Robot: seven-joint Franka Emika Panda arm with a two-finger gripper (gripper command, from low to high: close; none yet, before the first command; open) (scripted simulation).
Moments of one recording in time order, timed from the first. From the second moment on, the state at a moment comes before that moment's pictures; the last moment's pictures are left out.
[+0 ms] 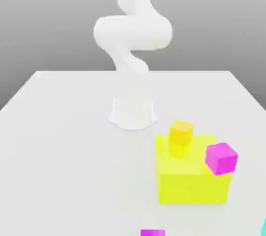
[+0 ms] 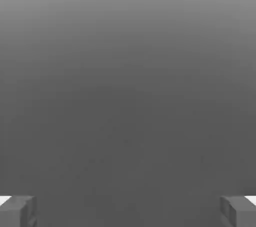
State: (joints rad) arm 0.04 -0.71 0.00 -2.28 0.00 2.32 0.75
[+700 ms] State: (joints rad) arm 0.27 0.06 0.09 -2.14 -0.01 2.46 0.36
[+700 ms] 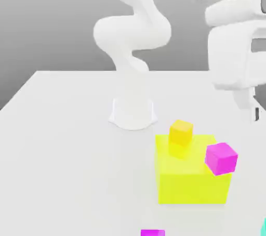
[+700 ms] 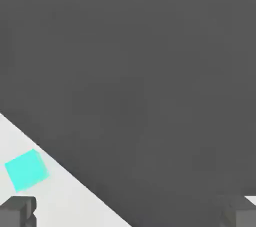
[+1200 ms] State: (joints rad) arm 0.39 0.61 0.13 -2.02 -0.15 2.62 0.23
